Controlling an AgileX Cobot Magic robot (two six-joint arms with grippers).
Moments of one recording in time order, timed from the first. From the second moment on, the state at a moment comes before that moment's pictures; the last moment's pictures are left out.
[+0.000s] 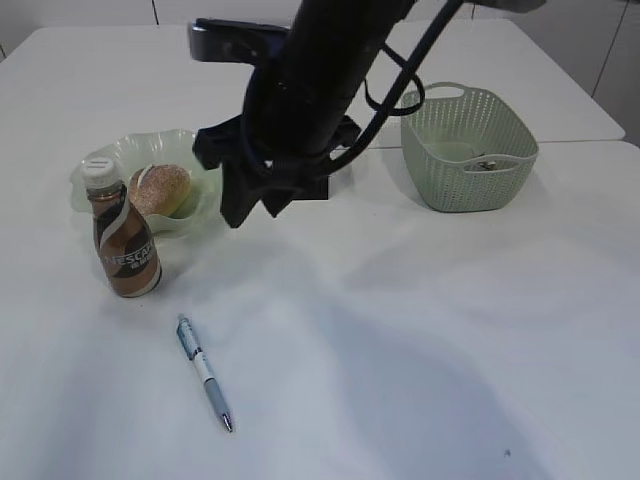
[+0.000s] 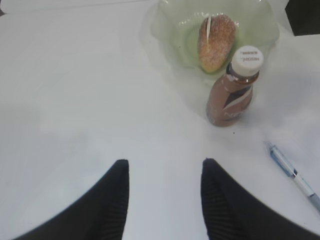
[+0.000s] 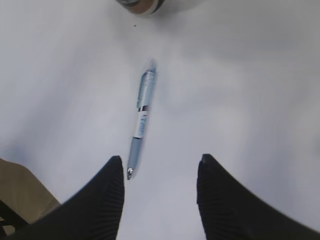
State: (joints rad) left arm -0.15 0.98 -0.96 0.16 0.84 -0.21; right arm 0.55 2.06 -1.92 0.35 1.22 -0.17
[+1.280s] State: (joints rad) left arm -0.15 0.98 -0.96 0.15 1.04 -0.21; right arm 0.78 2.30 -1.93 0.19 1.08 0.04
